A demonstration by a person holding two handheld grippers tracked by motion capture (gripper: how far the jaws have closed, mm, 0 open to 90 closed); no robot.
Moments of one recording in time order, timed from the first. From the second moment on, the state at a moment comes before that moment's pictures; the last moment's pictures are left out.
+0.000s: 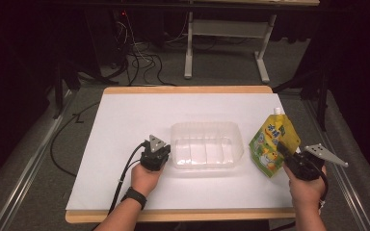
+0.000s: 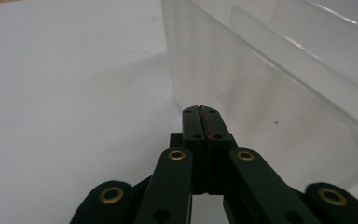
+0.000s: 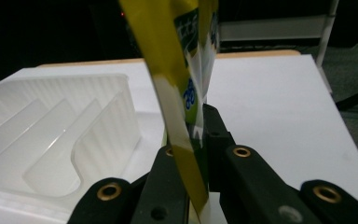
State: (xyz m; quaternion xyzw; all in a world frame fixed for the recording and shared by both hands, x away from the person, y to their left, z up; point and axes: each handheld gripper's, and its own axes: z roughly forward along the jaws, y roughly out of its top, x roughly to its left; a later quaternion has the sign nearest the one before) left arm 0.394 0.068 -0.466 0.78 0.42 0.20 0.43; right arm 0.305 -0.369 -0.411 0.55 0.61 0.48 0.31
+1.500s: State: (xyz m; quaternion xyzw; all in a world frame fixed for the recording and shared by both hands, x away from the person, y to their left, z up) left arm 0.369 0.110 -0.451 0.77 0.39 0.21 0.47; right arm 0.322 -0.275 -0.336 0.49 0.59 0.54 0.35
